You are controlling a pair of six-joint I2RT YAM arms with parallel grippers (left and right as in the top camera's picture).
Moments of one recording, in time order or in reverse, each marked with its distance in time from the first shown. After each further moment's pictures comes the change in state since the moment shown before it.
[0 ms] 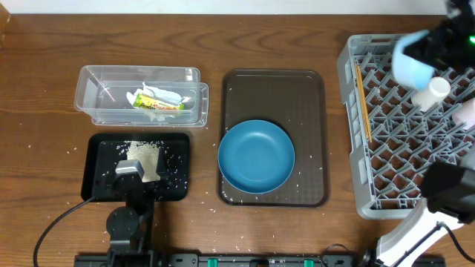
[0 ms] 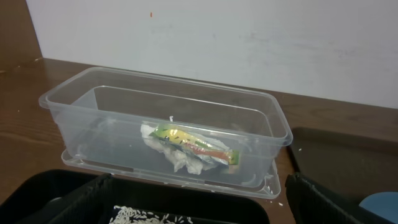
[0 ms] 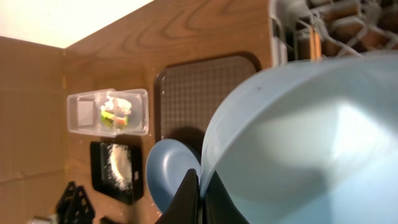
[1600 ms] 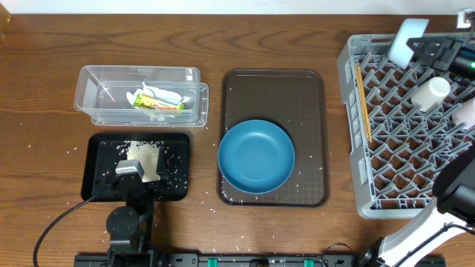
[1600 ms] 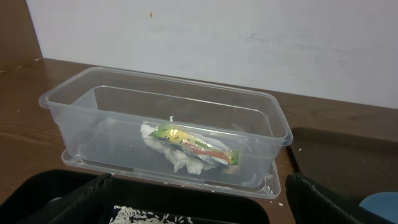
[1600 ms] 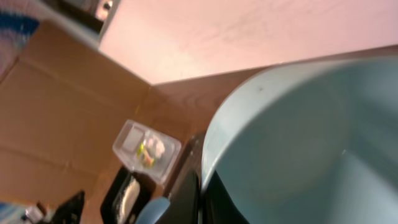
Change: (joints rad) left arm 0.000 0.000 0.000 0.000 0.000 0.000; right arm -0.110 0.014 -0.659 0.953 -0.580 -0.069
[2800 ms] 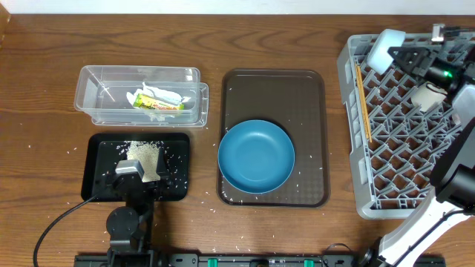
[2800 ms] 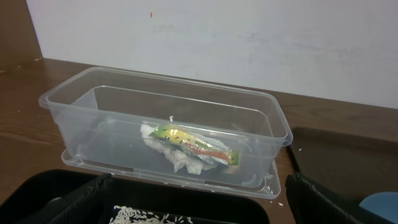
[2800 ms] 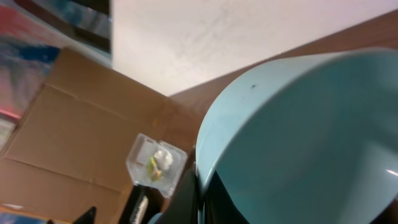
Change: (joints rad) left arm 0.000 0.000 0.000 0.000 0.000 0.000; right arm 0.013 0.104 -0.251 0.706 -0.080 0.498
